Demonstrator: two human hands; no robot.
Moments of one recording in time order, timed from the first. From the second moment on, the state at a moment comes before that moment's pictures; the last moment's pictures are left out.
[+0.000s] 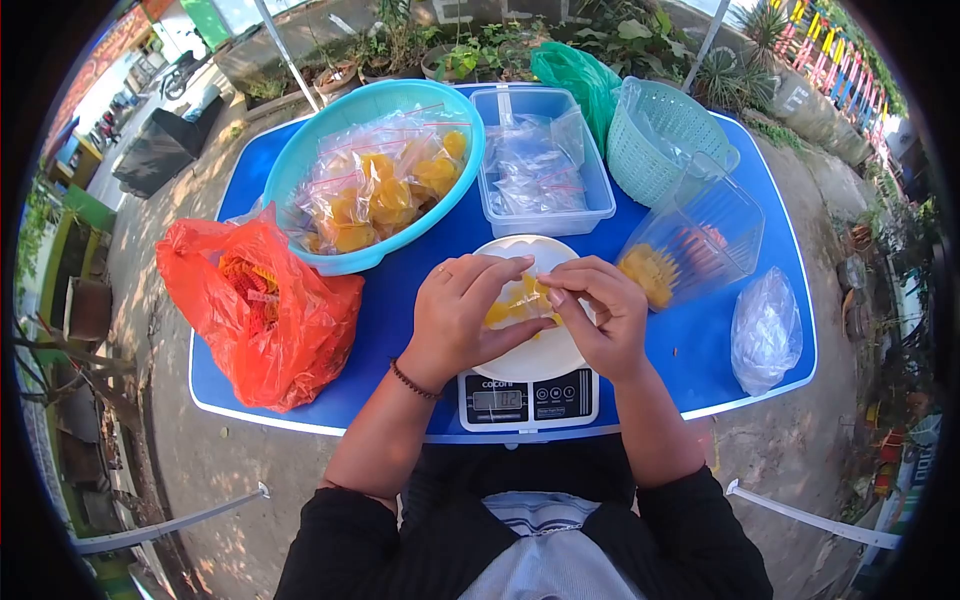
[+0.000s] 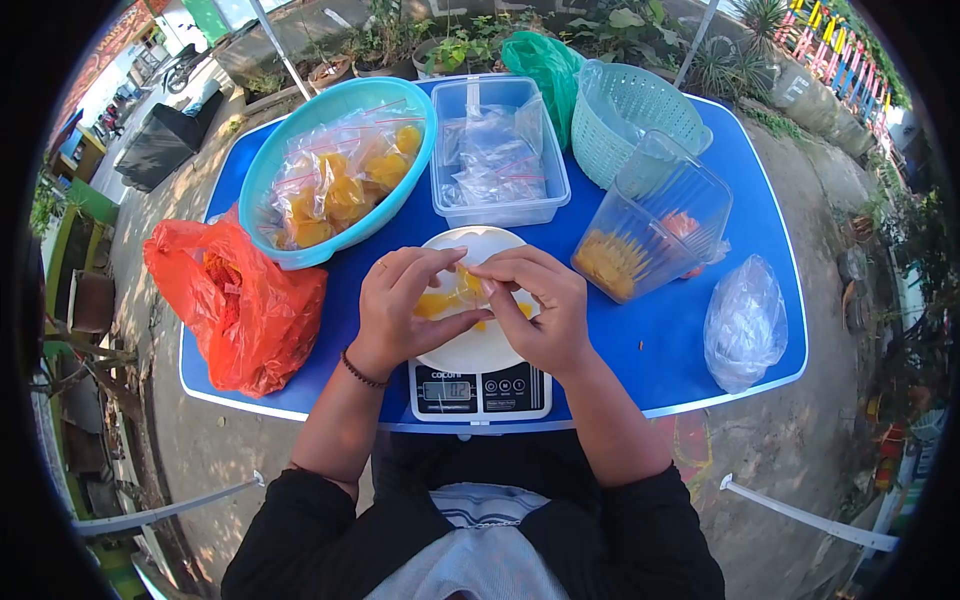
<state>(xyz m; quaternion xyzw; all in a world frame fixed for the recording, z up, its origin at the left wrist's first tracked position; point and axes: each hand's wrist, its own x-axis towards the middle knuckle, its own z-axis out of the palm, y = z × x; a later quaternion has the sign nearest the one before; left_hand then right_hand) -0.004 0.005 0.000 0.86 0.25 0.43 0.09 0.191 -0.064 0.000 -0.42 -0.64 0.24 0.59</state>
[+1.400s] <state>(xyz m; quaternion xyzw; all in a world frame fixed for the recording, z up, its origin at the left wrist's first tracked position) -0.010 0.016 0.005 0.82 0.27 0.50 0.09 0.188 -0.063 0.005 -0.50 -0.70 0.15 0.49</state>
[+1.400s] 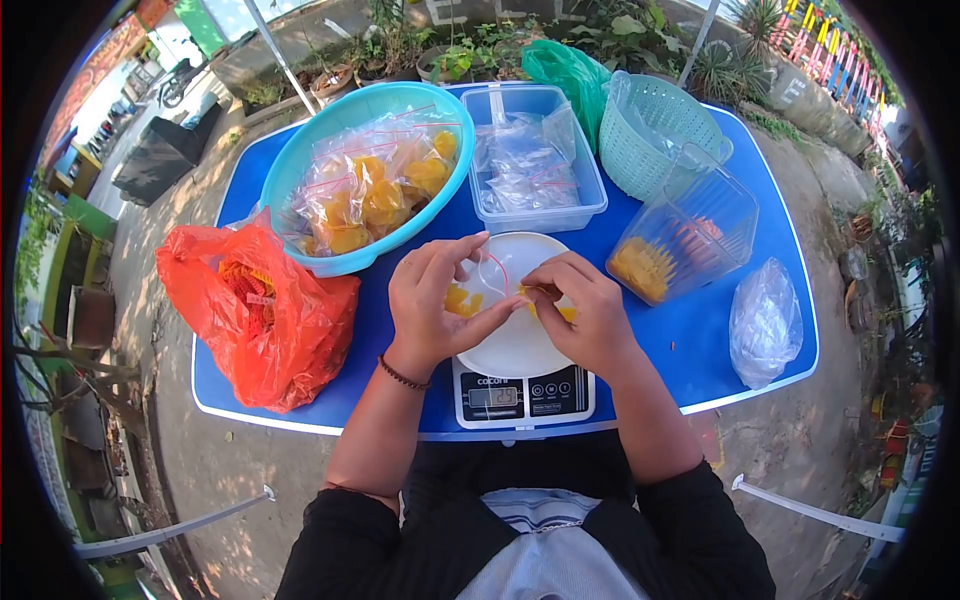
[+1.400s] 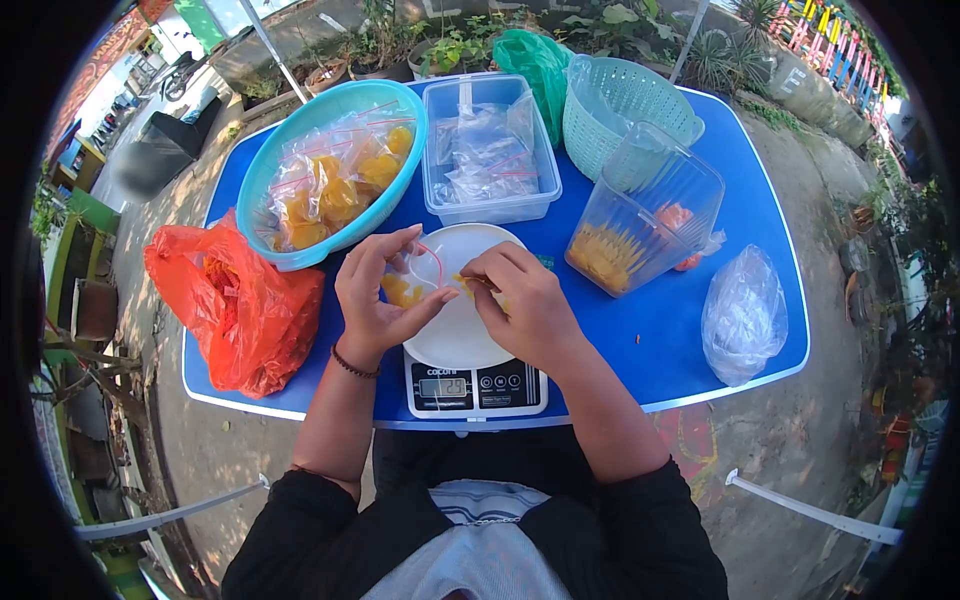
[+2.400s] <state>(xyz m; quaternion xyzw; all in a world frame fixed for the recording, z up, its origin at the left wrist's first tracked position) -0.012 0.014 0.000 0.82 0.27 0.49 0.12 0.222 -0.071 0.022 -0.53 -0.78 0.15 0.29</state>
